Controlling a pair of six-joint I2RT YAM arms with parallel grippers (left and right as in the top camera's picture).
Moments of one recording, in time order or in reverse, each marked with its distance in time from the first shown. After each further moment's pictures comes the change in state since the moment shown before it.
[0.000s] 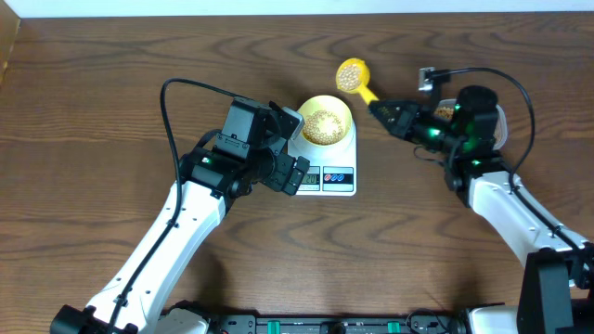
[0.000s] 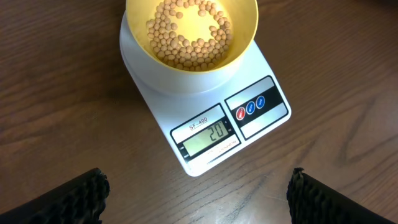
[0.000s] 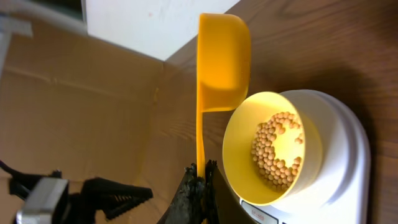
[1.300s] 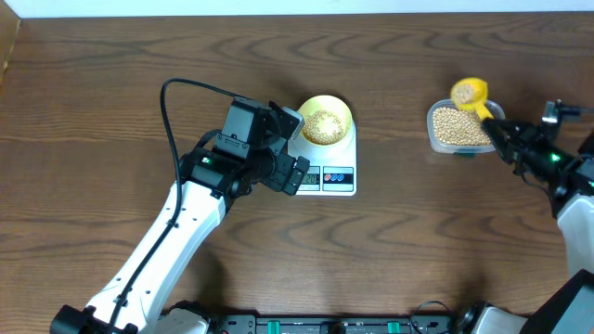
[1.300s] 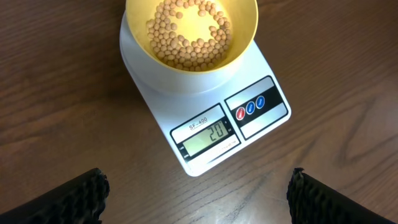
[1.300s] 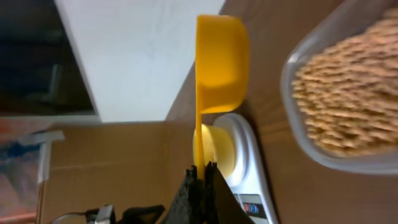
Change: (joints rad) left arm 0.000 0.000 0.000 0.000 0.000 0.000; right arm -0.634 -0.119 0.002 -0.433 -0.330 -0.055
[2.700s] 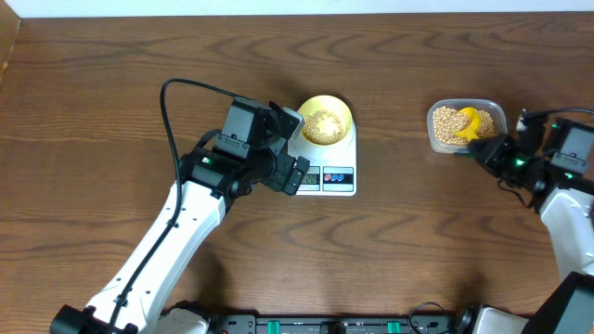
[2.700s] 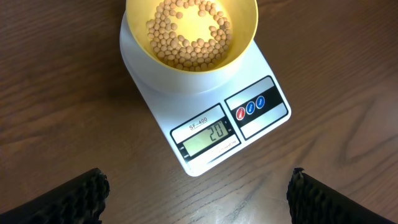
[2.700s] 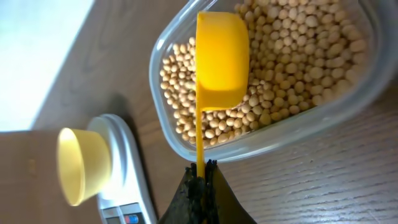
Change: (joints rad) left arm 0.000 0.000 0.000 0.000 0.000 0.000; right arm 0.099 -0.001 0.001 -0.268 0.457 -0.352
